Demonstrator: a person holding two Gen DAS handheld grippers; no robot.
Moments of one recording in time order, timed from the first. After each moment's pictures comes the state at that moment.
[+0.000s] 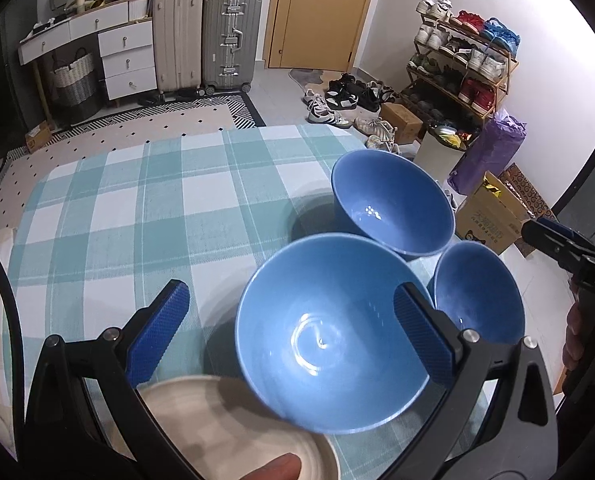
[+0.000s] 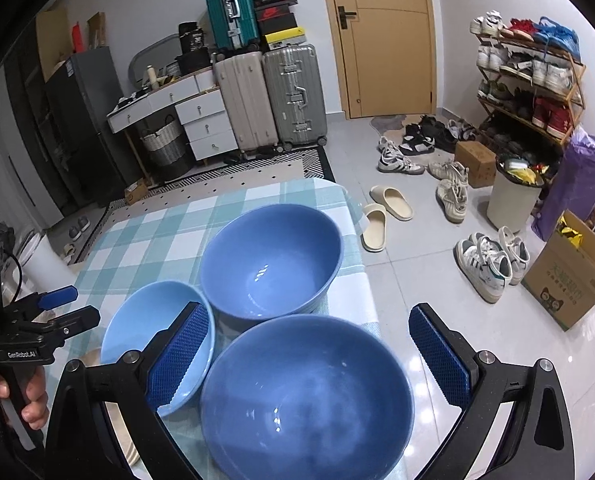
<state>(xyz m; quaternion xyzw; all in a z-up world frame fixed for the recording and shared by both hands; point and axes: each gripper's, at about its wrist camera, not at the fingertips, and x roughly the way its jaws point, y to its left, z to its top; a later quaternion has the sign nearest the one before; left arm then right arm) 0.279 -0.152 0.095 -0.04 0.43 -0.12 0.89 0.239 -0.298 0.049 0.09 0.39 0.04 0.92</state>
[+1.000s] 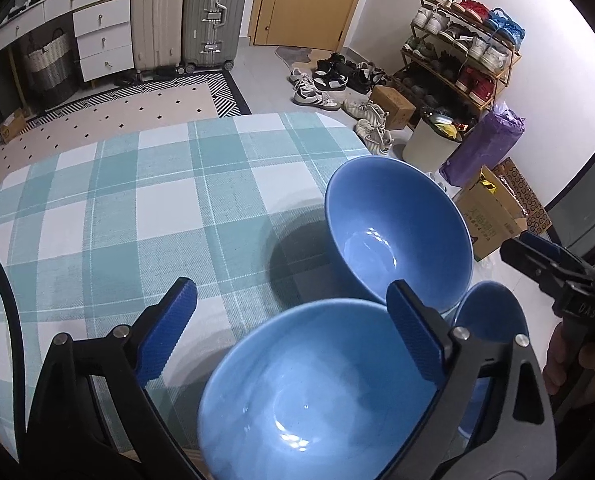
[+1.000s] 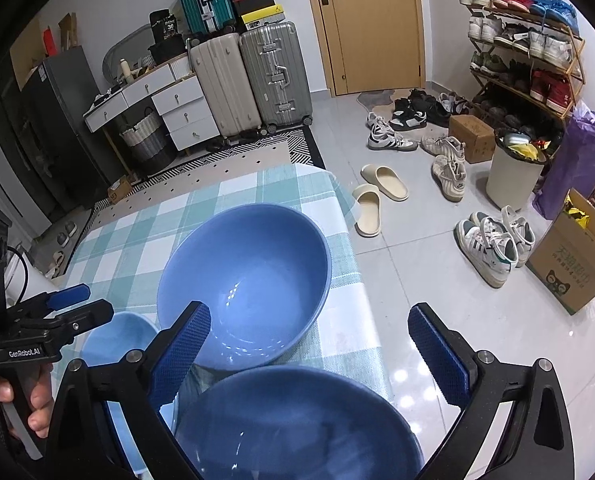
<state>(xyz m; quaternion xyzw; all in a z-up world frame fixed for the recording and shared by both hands) 0.383 -0.181 0.055 -0.05 0.47 -0.15 0.87 0.316 -0.307 0.012 0.11 0.43 0.02 0.90</state>
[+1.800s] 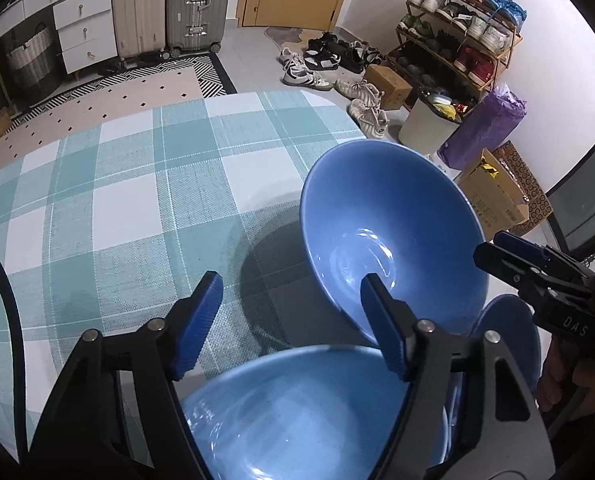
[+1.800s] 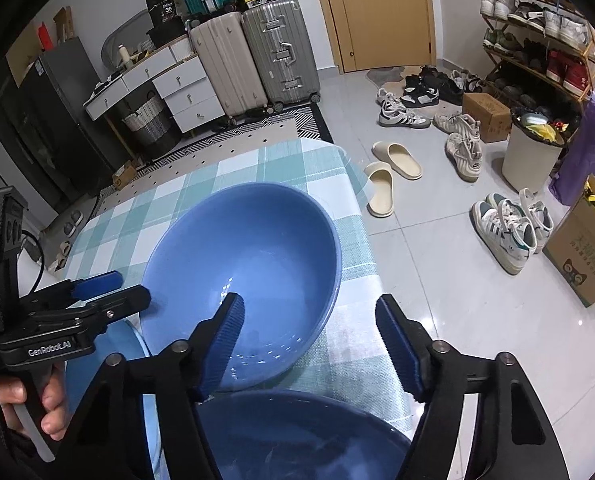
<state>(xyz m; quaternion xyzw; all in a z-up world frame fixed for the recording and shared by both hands) 0.424 -0.222 0.020 -0.04 0.51 -0.16 0.85 0.348 -0.306 -0.021 0.12 0.46 0.05 0.88</state>
